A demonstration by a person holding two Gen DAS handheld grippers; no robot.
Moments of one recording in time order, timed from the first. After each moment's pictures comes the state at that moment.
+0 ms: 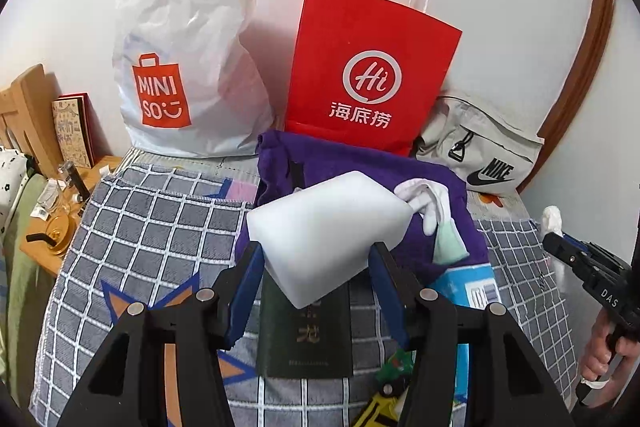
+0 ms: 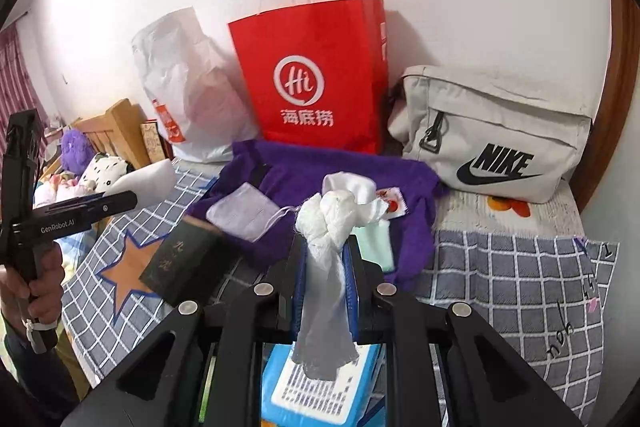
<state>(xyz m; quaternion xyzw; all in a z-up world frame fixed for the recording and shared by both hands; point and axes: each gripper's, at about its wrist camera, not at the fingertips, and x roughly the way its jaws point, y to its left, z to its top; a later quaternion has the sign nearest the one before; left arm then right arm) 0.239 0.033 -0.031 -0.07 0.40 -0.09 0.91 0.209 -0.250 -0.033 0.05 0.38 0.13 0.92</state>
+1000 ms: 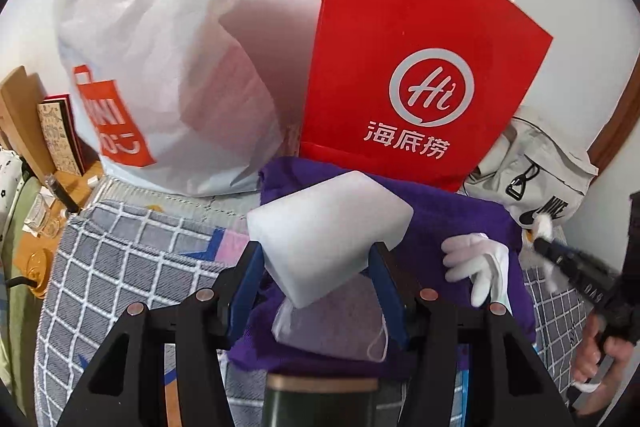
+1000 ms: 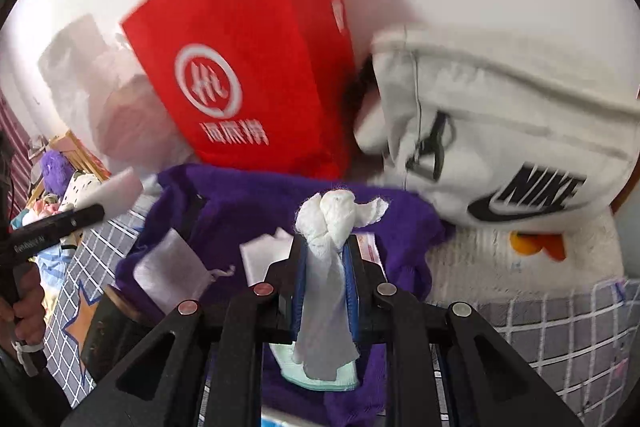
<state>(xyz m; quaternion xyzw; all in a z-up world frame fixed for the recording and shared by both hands) 0.369 0.020 -0.061 -0.06 0.44 -0.05 0.90 0.360 -0.276 -0.107 0.09 0.44 0.12 0.89</state>
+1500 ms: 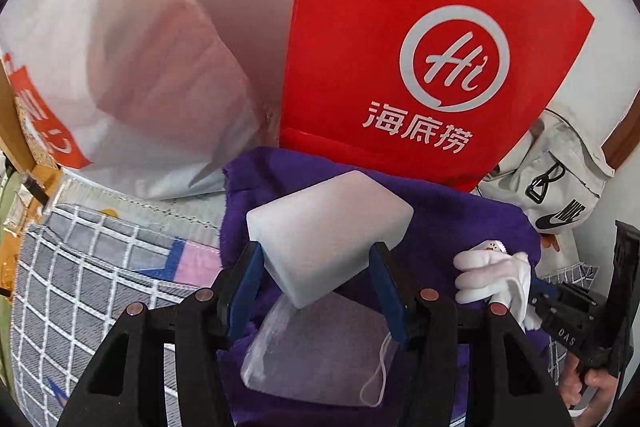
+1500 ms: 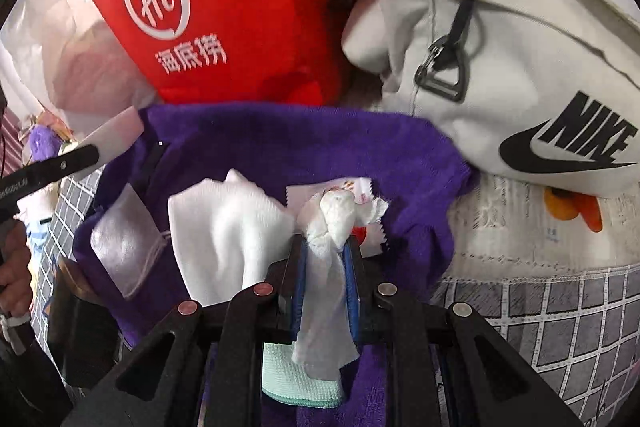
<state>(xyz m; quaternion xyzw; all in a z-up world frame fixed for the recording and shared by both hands) 0.413 0.004 -0.099 -0.07 0.47 -0.06 0.88 0.382 -0.265 -0.157 0.07 0.51 0.12 0.85</state>
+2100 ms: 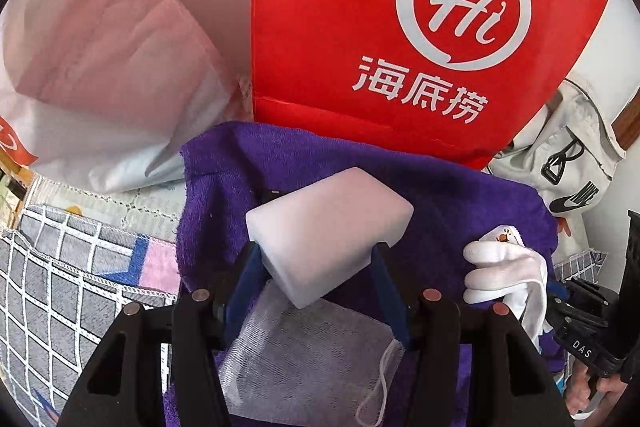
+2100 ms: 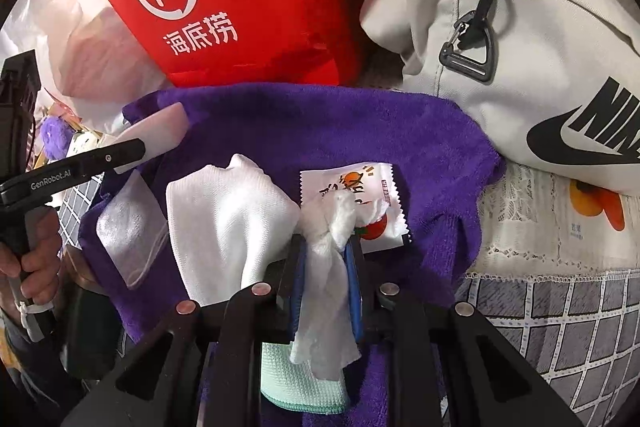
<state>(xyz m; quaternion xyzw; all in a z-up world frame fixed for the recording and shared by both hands) 0.431 -0.015 -0.126 -0.06 0.50 -0.07 0.86 0.386 -0.257 -0.169 0.08 0.52 0.15 0.84</state>
